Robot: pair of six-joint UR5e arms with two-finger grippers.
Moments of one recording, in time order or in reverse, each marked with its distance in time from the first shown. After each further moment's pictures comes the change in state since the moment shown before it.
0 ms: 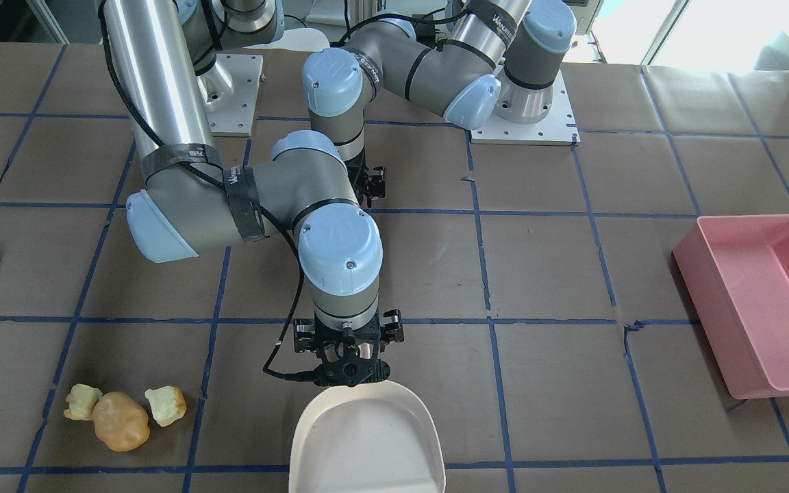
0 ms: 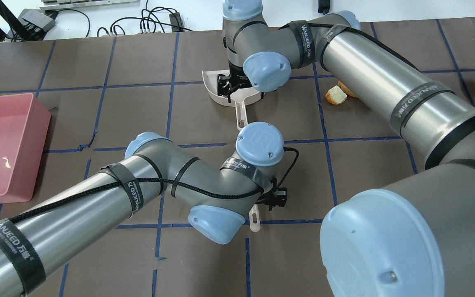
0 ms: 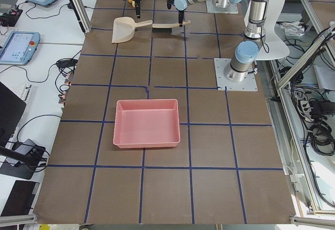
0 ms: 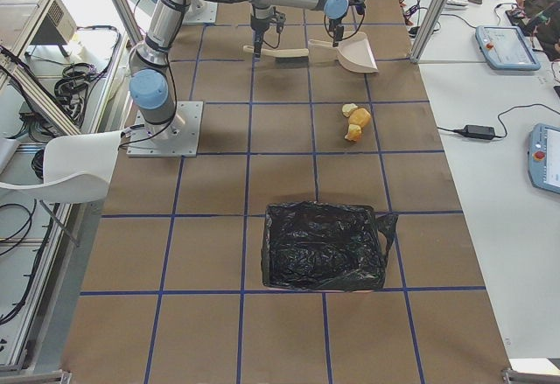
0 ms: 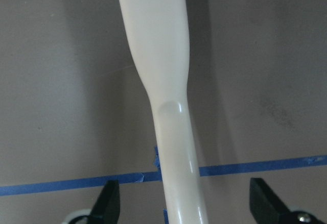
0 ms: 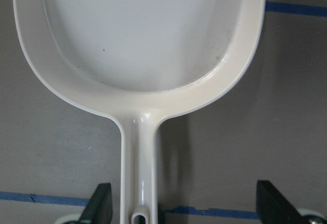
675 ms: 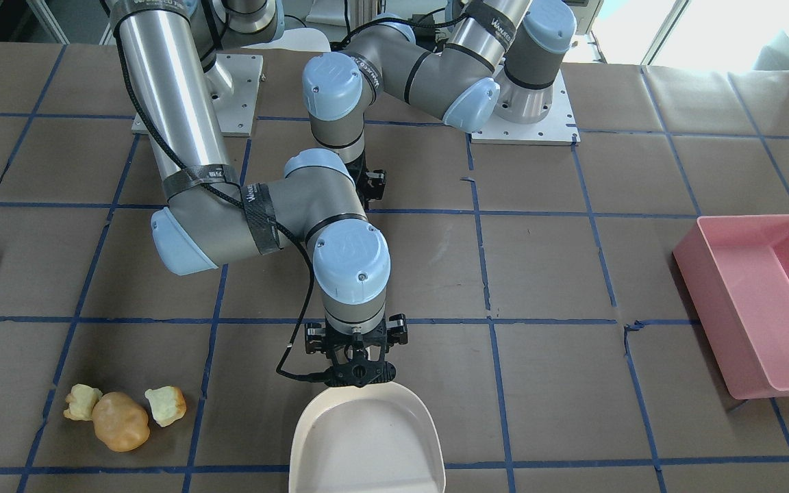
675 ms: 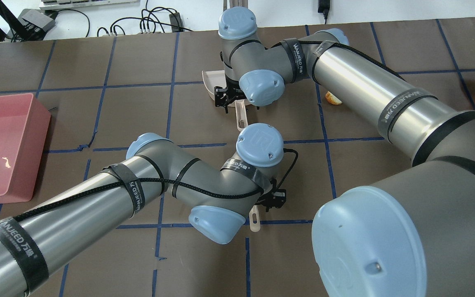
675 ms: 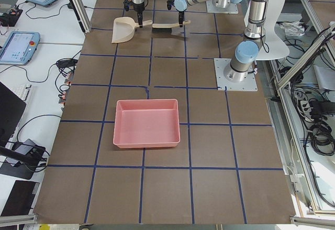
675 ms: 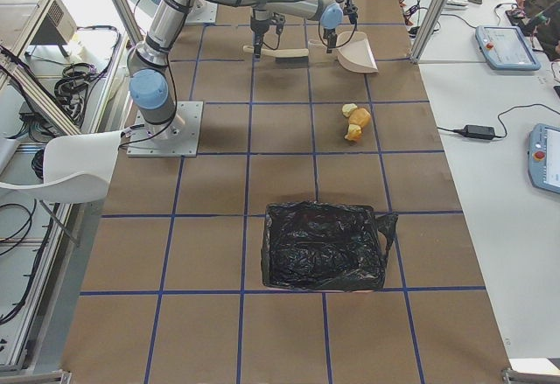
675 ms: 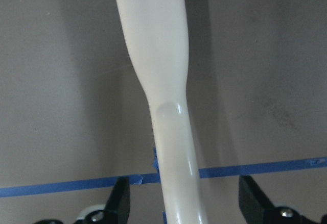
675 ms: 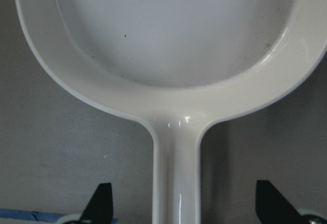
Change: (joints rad) left arm 0.000 -0.008 -0.004 0.001 0.000 -0.002; right arm 0.010 0.021 0.050 -0.059 0.009 0.017
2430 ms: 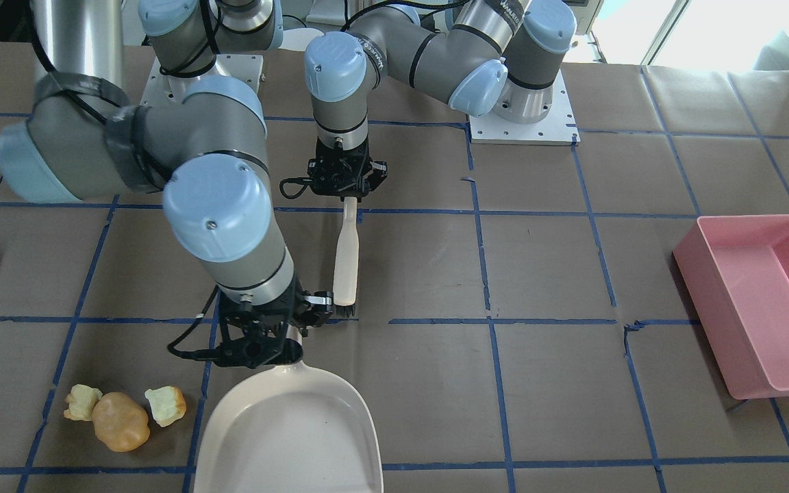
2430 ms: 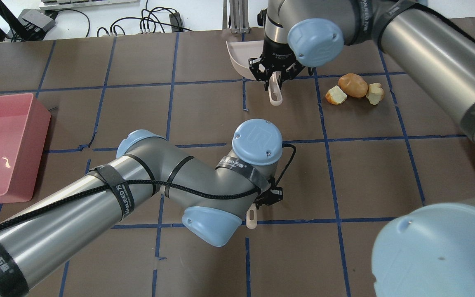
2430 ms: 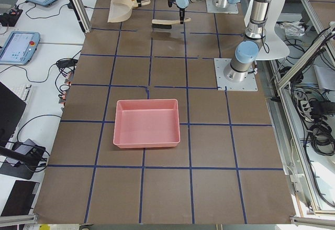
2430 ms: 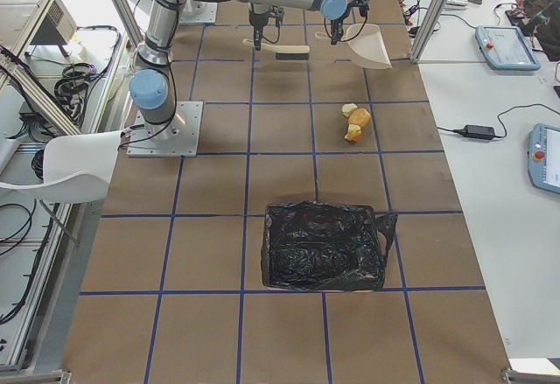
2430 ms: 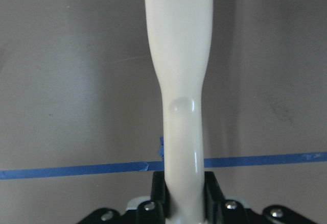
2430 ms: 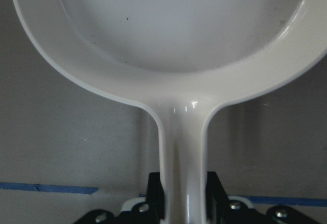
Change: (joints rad) left arm 0.002 0.054 0.014 -0.039 0.017 -0.052; right arm -0.171 -0.207 -0.006 0.220 0.057 -0.141
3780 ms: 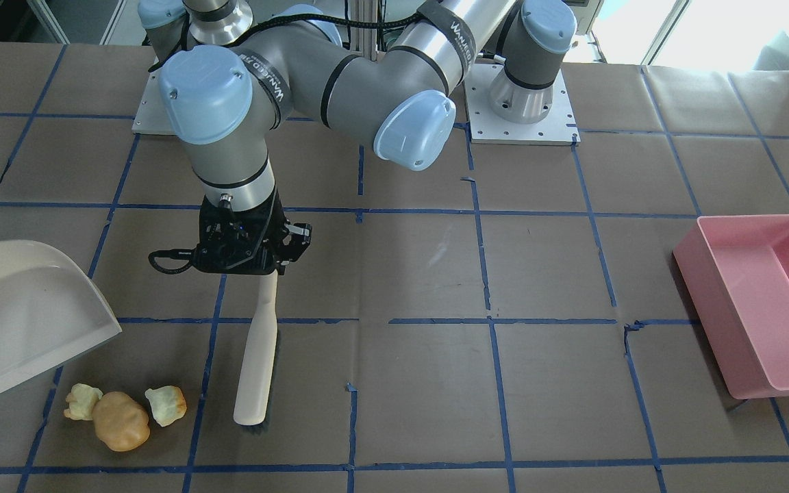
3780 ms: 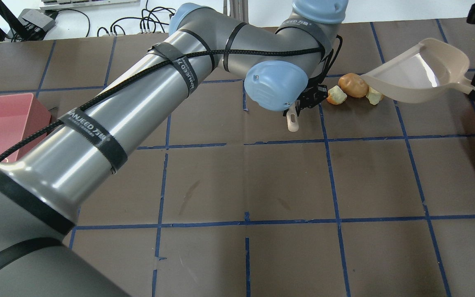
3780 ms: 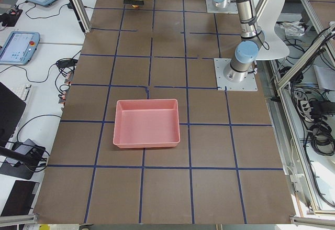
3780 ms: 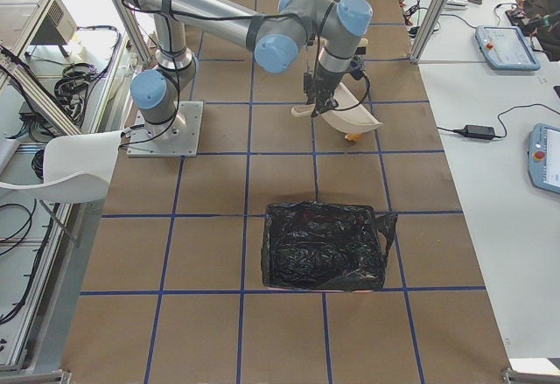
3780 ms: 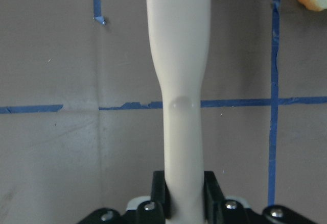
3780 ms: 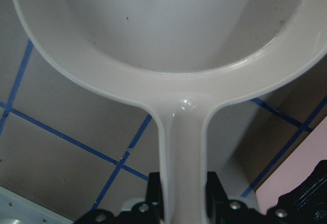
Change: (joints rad) left arm 0.021 -0.396 0.843 -0.359 0.033 0.021; right arm -0.665 -0.255 0.177 0.227 -0.191 -1.158
